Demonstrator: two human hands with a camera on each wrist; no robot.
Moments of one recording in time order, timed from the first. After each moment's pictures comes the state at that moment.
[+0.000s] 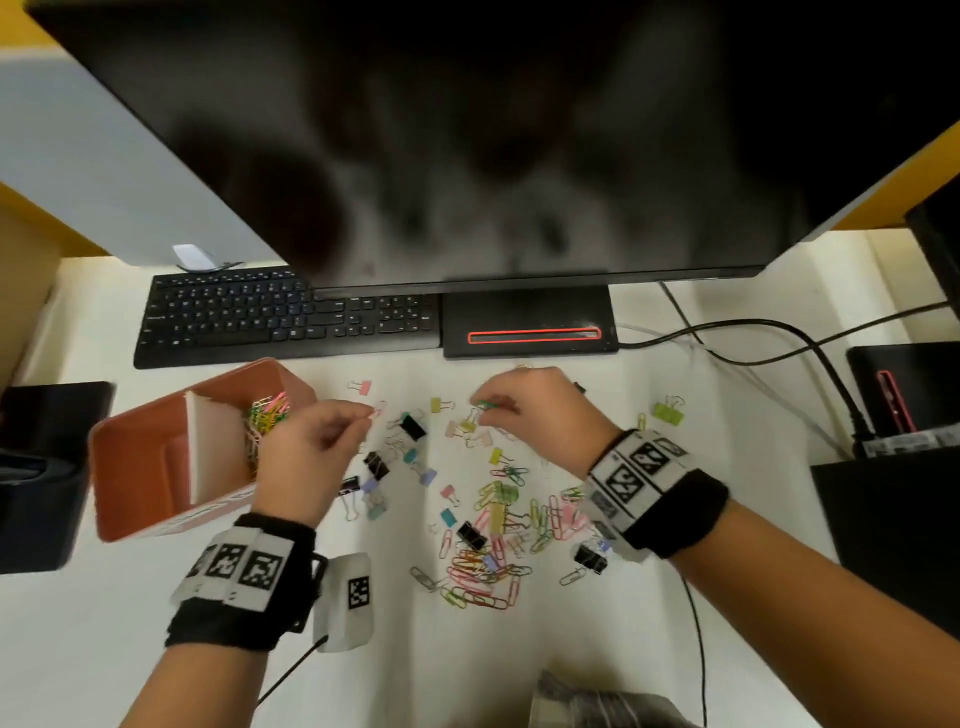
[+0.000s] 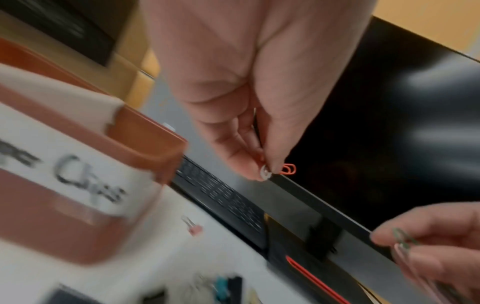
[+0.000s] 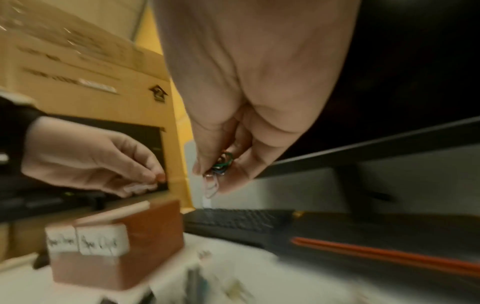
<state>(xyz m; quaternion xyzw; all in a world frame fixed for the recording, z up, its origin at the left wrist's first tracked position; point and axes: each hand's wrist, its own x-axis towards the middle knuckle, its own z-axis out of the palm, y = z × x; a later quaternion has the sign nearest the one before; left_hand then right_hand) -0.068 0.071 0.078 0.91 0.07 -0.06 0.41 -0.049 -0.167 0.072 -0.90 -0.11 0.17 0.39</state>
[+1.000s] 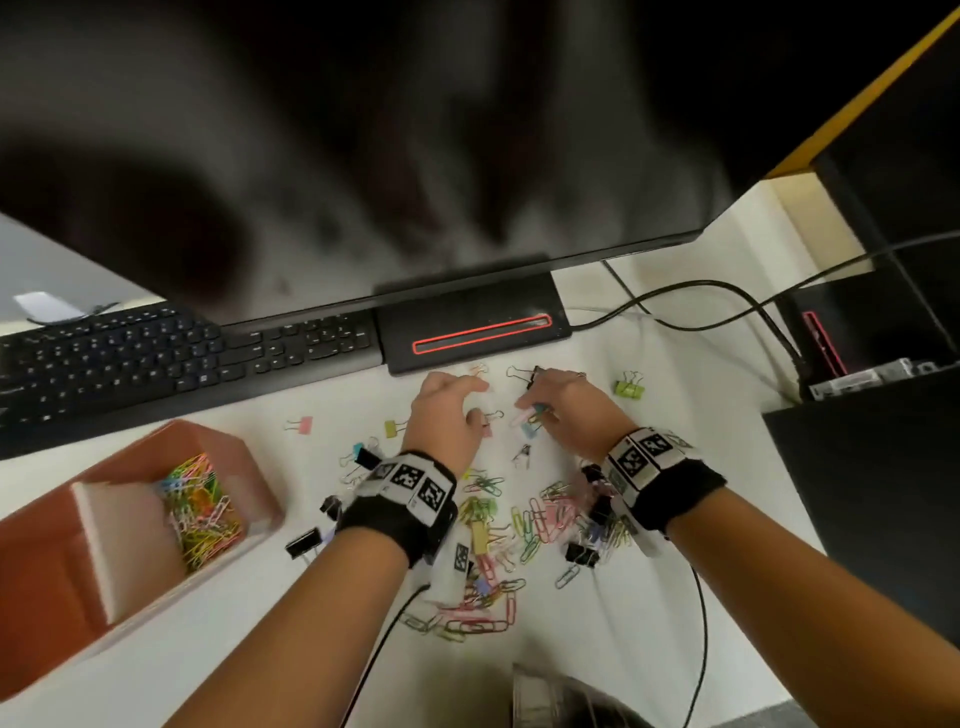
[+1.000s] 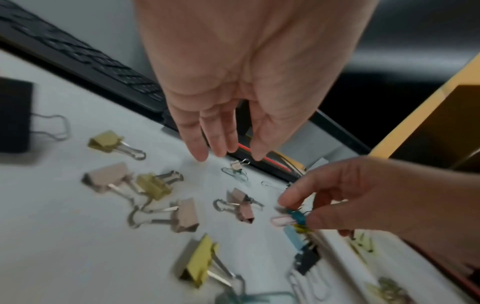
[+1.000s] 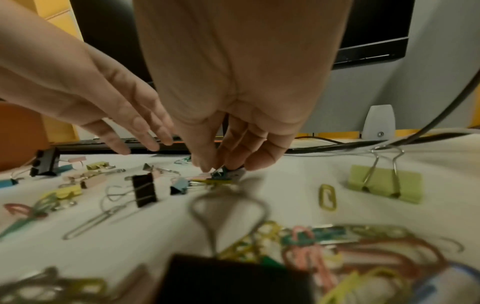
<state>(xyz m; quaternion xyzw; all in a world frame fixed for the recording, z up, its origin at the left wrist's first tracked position) -0.014 -0.057 -0.001 0.90 -0.12 -0.20 0.36 -0.054 -0.234 -0.014 -0.94 0.04 0.20 0.28</state>
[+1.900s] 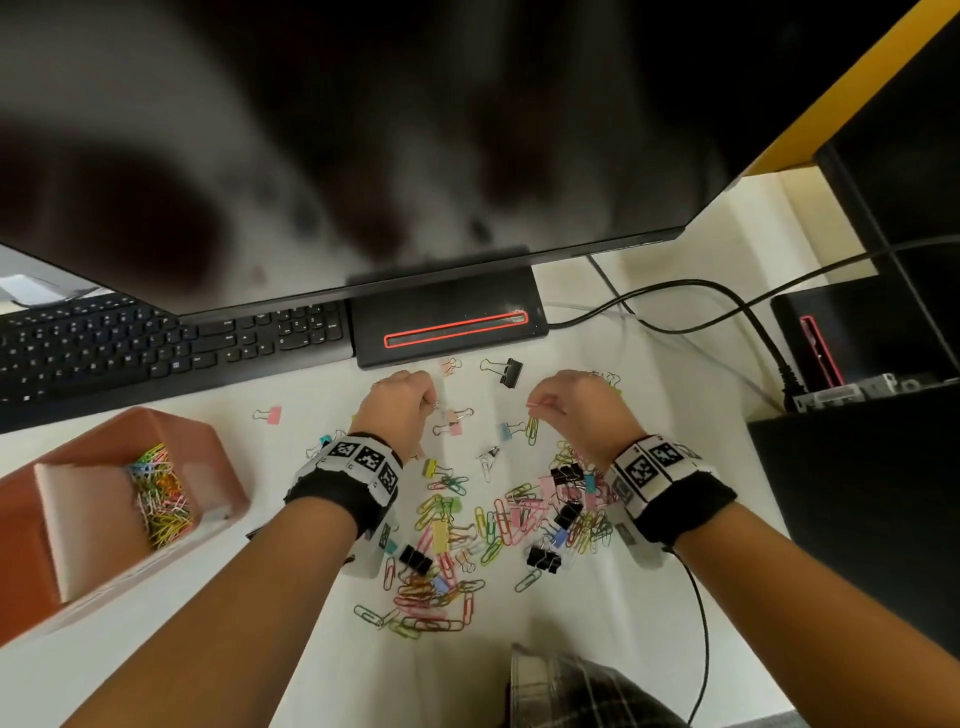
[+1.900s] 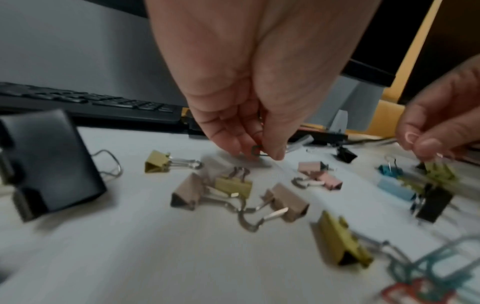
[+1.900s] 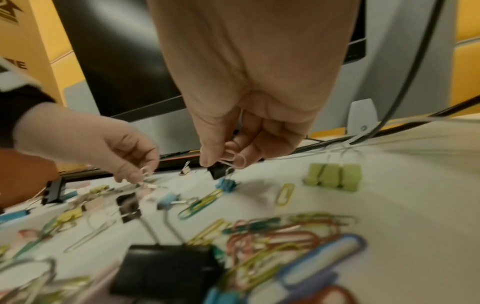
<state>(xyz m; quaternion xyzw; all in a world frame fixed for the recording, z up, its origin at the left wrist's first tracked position) 0.005 -0.054 -0.016 0.94 -0.16 -0.24 0.18 -0.068 -0.275 -0.012 -0.94 0.05 0.14 0.30</state>
